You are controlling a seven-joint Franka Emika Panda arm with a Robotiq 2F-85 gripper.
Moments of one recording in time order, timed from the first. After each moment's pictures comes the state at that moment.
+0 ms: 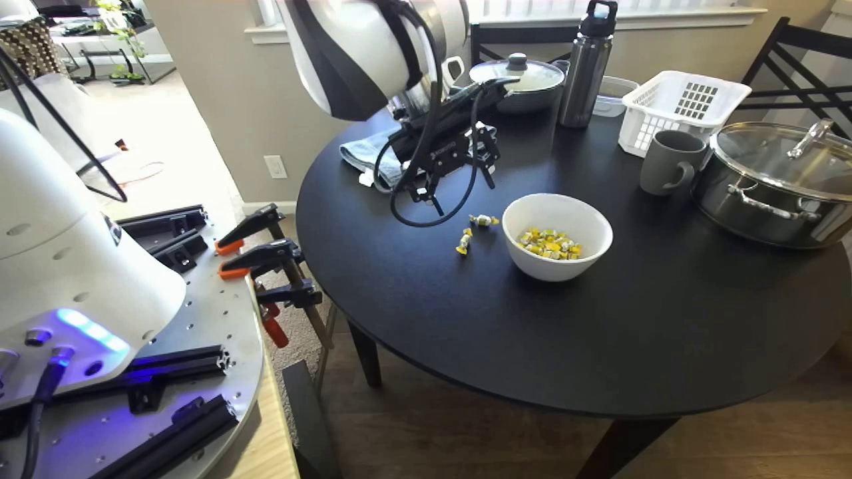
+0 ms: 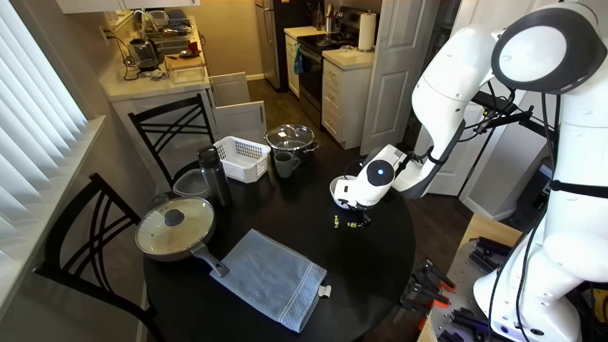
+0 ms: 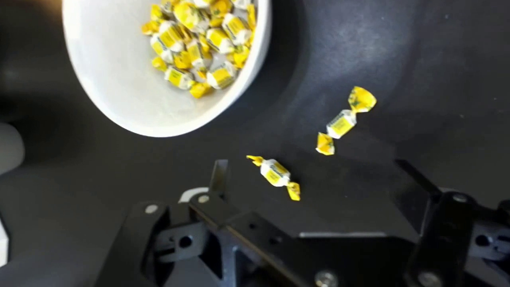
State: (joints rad) arm -0.15 0.41 0.07 -2.41 -1.72 2.88 0.32
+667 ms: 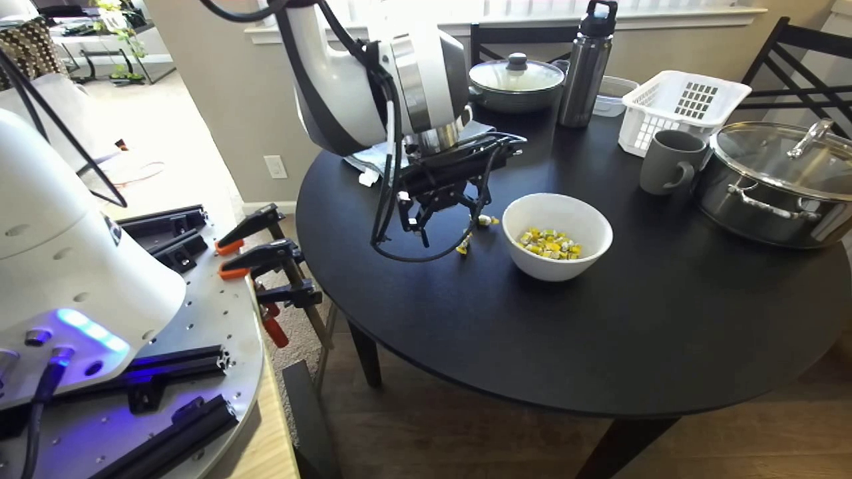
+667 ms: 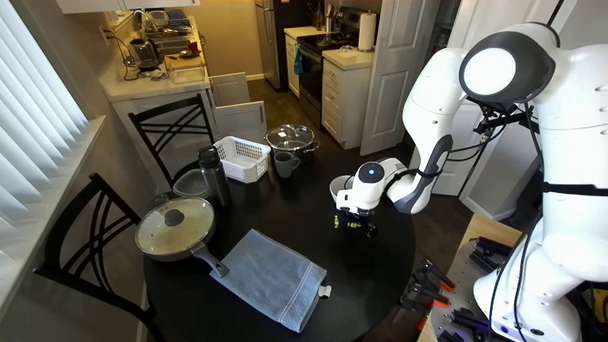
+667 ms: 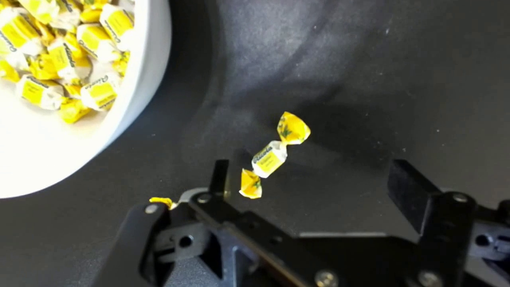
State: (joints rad) arm -0.16 0.55 0.03 -2.40 -1.34 2.94 -0.14
